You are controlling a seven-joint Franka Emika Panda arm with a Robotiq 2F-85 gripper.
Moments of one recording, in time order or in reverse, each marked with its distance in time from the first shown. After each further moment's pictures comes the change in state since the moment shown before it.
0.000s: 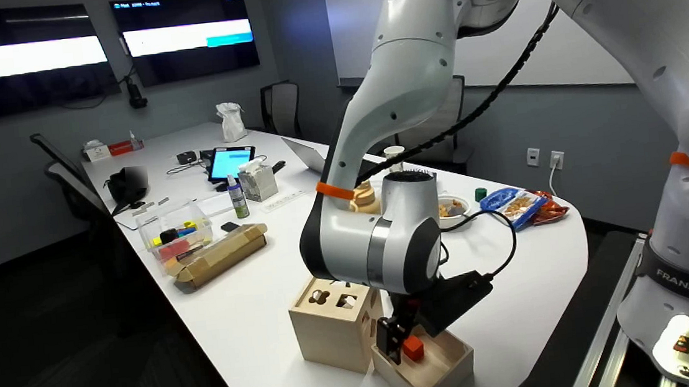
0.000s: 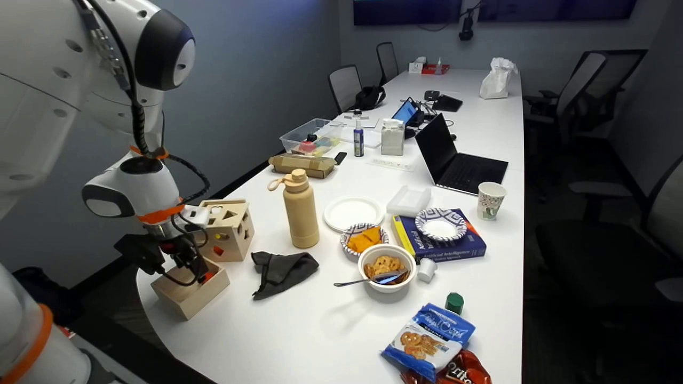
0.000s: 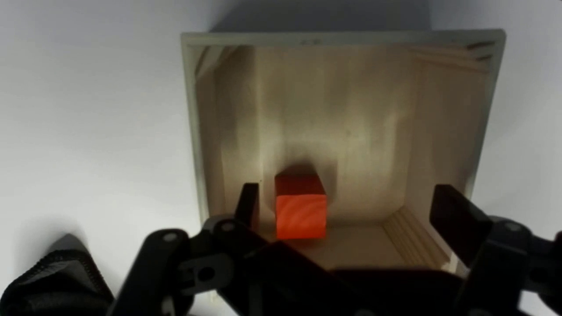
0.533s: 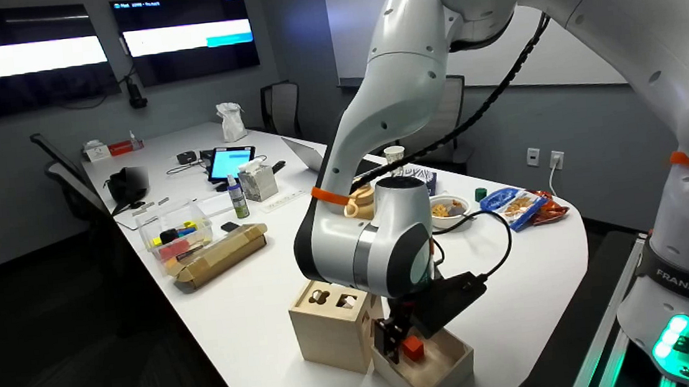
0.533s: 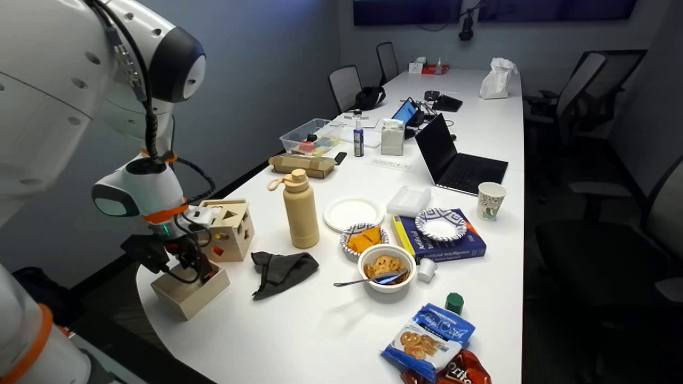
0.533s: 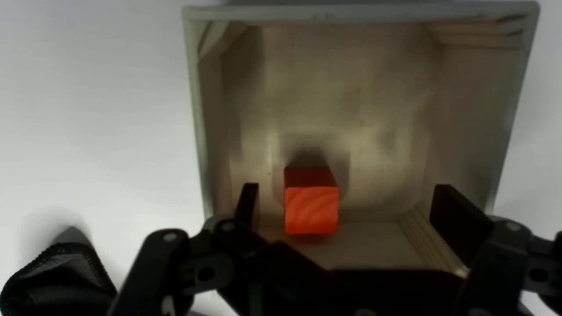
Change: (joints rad) arm -0.004 0.063 -0.006 0.066 0.030 0.060 -0.063
